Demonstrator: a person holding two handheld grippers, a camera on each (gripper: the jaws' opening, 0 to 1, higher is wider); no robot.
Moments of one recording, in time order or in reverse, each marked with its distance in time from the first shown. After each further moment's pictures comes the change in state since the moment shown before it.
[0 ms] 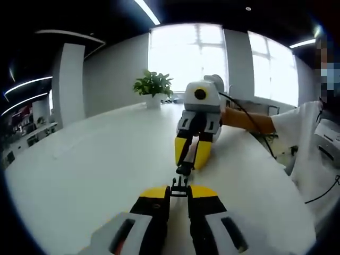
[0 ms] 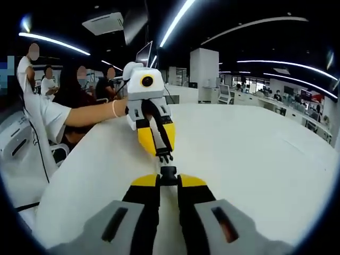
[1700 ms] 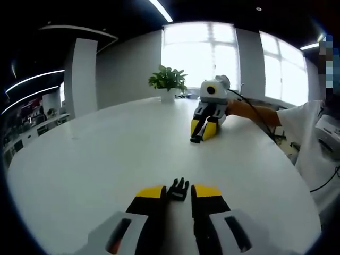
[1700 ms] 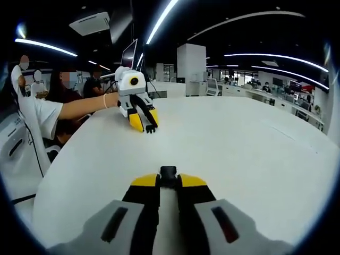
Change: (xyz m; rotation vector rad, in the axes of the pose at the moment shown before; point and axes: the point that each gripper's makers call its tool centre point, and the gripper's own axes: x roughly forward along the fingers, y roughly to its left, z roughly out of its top) left arm -0.047 0.033 -0.040 -0.057 0.031 0.089; right arm -0.023 -0.023 -0.027 0.066 0.040 -0.089
